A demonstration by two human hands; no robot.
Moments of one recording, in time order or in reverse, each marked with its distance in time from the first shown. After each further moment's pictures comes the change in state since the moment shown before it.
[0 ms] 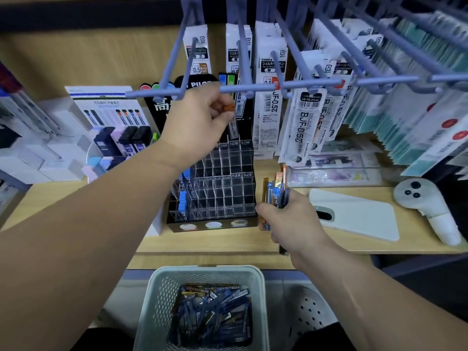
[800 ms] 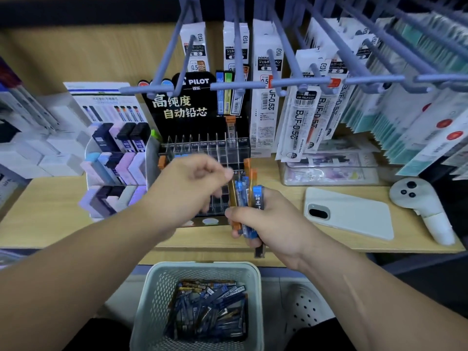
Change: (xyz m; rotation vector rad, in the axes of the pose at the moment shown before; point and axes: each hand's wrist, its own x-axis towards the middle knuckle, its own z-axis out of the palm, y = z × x) left_hand -0.097 0.021 -0.013 -0.364 -0.305 -0.505; right_hand -0.022 -0.025 0.004 0.150 -0.467 -0.056
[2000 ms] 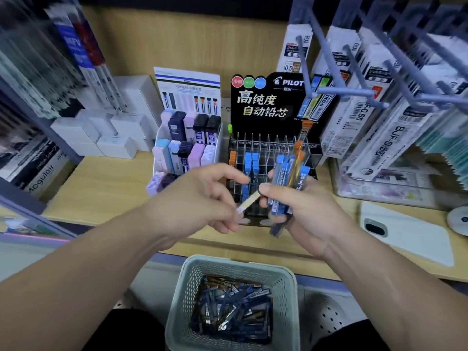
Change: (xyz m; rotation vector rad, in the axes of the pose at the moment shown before) left_hand -0.035 -0.045 -0.093 -0.245 -0.234 -0.125; right_hand 0.043 -0.018 0.067 0.264 0.115 -0.024
